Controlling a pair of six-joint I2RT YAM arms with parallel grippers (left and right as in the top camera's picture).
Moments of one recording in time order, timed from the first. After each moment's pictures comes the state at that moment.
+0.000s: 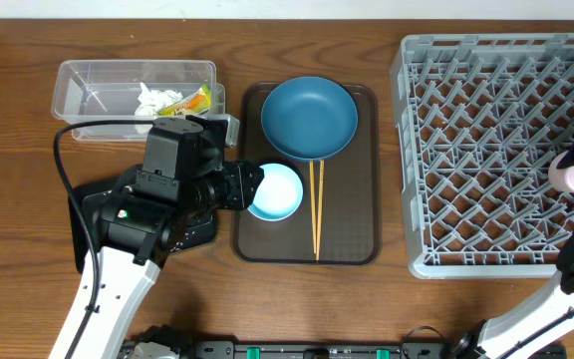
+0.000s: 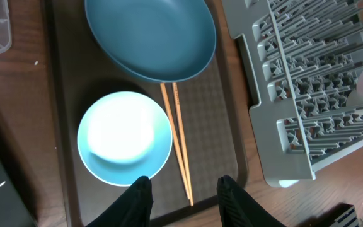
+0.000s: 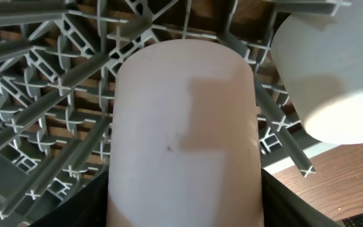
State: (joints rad) left arm -0.29 1.12 1.07 -0.80 0.36 -0.35; right arm -0.58 2.01 1.91 -1.49 -0.03 0.04
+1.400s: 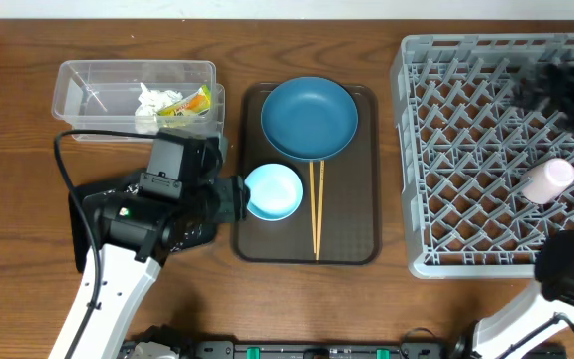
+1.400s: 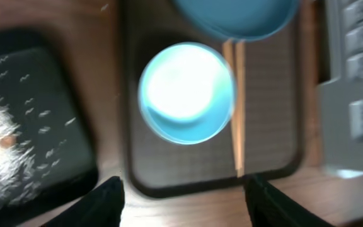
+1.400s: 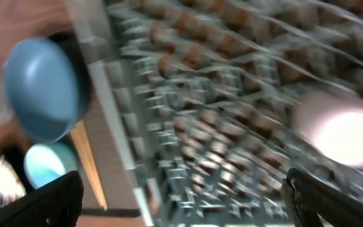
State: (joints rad) left arm -0.29 1.14 1.07 -1.00 0.17 -0.34; right arm -0.33 1.93 2.17 -1.58 -0.38 -0.02
